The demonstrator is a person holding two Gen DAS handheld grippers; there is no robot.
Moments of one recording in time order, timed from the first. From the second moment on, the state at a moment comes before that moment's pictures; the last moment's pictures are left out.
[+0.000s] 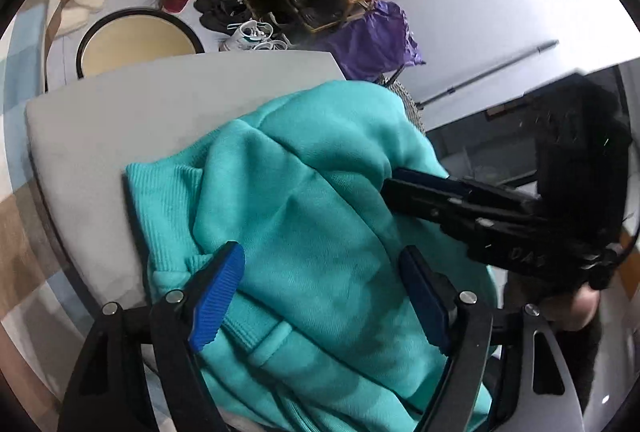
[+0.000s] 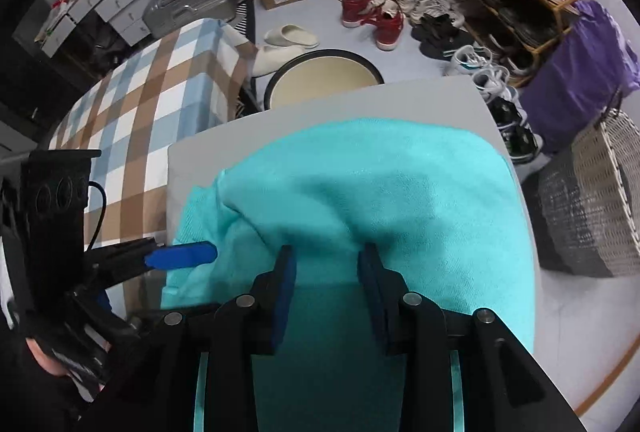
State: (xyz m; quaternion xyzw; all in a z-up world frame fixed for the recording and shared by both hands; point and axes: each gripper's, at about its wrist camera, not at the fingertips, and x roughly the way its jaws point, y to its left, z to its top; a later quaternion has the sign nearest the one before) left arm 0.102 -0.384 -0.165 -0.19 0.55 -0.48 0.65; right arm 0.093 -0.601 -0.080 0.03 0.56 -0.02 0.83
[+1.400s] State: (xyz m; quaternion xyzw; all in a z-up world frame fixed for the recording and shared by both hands) left arm -0.168 -0.235 -0.025 -0.07 0.17 -0.36 0.91; right arm -0.287 -0.456 -0.014 0.04 0.07 -0.16 0.98
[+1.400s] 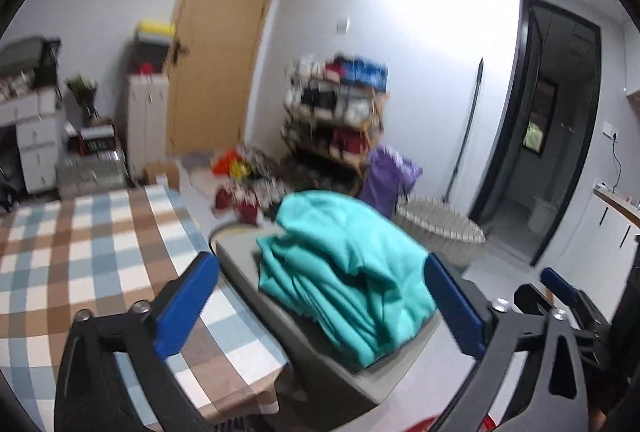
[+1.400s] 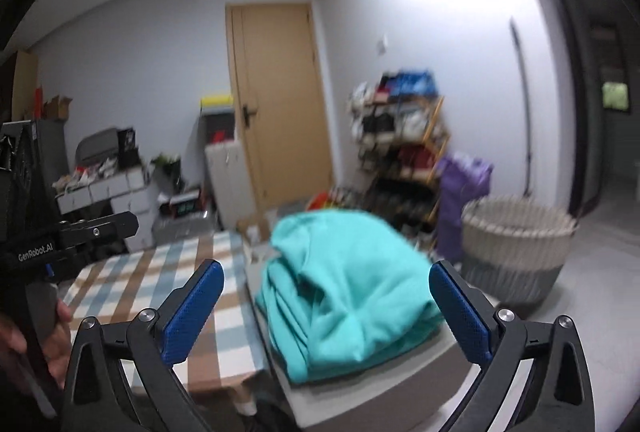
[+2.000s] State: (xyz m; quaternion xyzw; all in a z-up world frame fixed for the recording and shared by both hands) left arm -0.202 -0.219 -0.041 -0.05 0.15 -0.32 0.94; right arm -0.357 -0.402 -0.023 -0.03 0.00 -0.24 0.97
